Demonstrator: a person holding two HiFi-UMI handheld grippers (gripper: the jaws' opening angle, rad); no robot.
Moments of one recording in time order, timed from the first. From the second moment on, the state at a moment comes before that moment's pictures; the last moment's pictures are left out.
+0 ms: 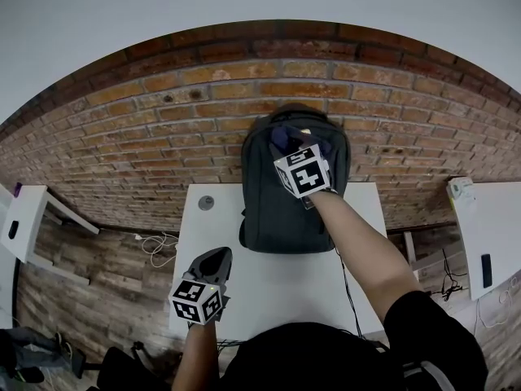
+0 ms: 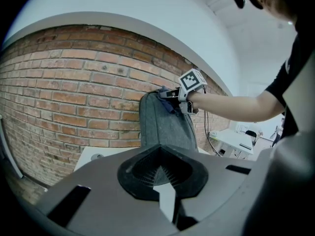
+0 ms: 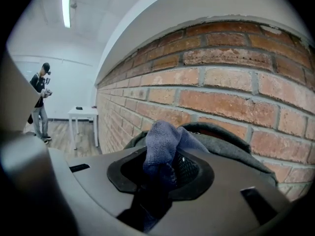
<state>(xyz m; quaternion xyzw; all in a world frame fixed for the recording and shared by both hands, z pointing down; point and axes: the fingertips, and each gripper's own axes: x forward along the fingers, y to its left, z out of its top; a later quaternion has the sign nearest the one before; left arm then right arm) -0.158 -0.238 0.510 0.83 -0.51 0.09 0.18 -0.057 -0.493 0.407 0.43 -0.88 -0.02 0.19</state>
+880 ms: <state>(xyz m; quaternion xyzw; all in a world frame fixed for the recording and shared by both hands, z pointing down) -0.152 -0.224 0.512 0.84 -0.50 0.10 0.18 -0.061 -0.419 0.489 0.40 -0.89 0.01 0.23</state>
